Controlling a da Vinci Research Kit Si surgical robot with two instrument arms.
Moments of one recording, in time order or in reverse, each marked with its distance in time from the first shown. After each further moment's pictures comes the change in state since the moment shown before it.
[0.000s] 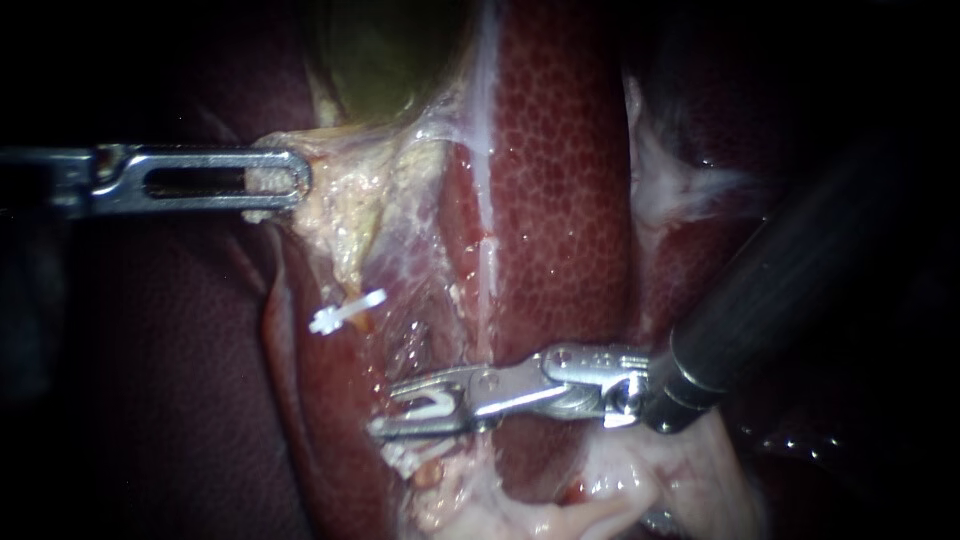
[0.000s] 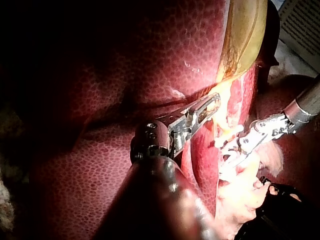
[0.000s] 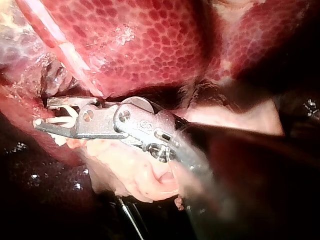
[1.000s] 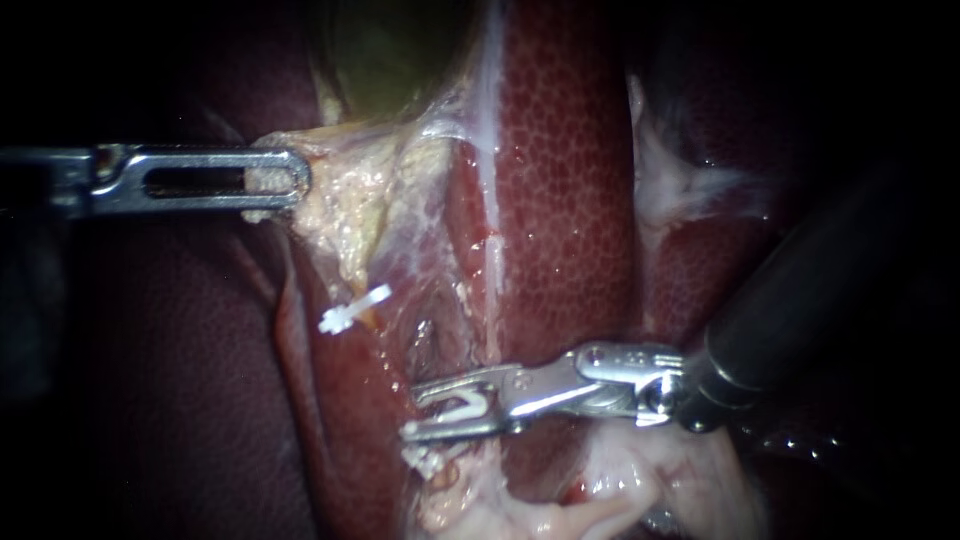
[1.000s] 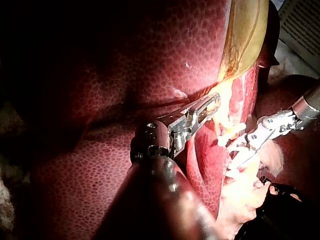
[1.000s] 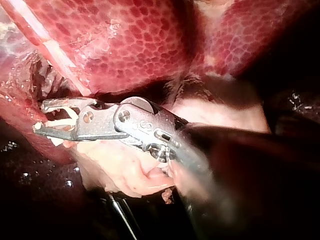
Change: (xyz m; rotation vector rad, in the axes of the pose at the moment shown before) right arm 0.001 -0.001 -0.005 0.007 0.004 0.009; left arm 0.000 0.000 0.000 -0.001 0.000 0.000
